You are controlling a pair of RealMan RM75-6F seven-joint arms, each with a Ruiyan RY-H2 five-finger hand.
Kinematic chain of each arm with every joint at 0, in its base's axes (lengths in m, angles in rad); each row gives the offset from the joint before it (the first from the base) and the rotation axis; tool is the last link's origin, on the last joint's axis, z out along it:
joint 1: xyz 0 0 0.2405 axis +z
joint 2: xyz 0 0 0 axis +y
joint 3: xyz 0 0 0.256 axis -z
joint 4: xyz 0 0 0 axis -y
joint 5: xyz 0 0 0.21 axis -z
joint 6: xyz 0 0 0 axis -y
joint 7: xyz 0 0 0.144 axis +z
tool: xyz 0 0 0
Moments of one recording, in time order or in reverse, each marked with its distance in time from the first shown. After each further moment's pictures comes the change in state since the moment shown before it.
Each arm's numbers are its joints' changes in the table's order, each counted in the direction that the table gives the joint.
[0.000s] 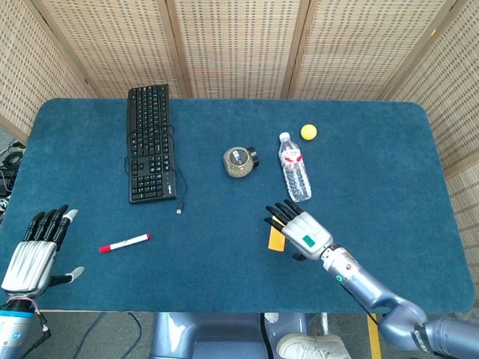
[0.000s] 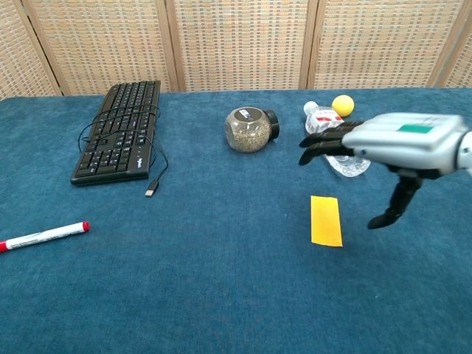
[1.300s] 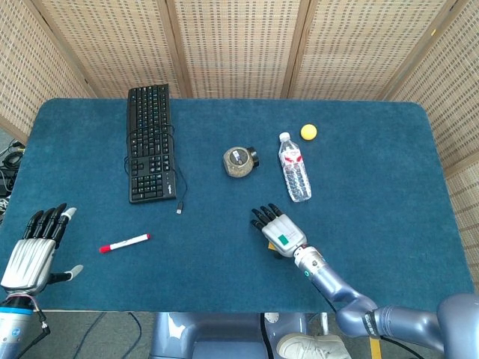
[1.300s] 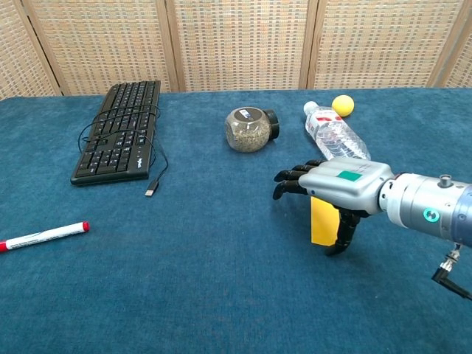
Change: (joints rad) left arm -0.018 0.006 0.000 -0.002 0.032 0.008 -0.015; right arm 0.102 -0.286 0.055 -0.232 -0.240 -0.033 -0.165
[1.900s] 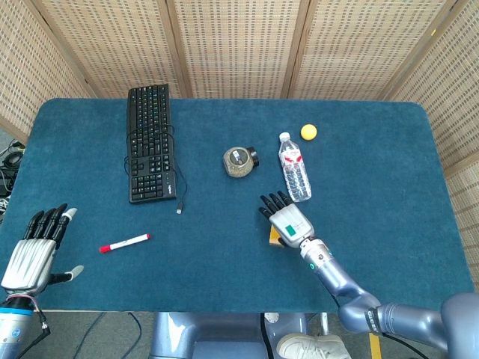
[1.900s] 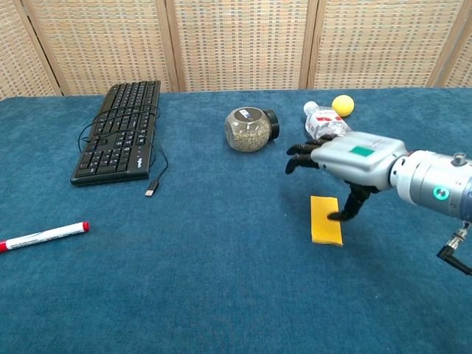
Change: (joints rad) left arm -0.002 0.000 -0.006 0.002 -0.006 -0.003 0.001; right arm -0.001 0.033 -0.016 0.011 -0.020 -0.088 -0.024
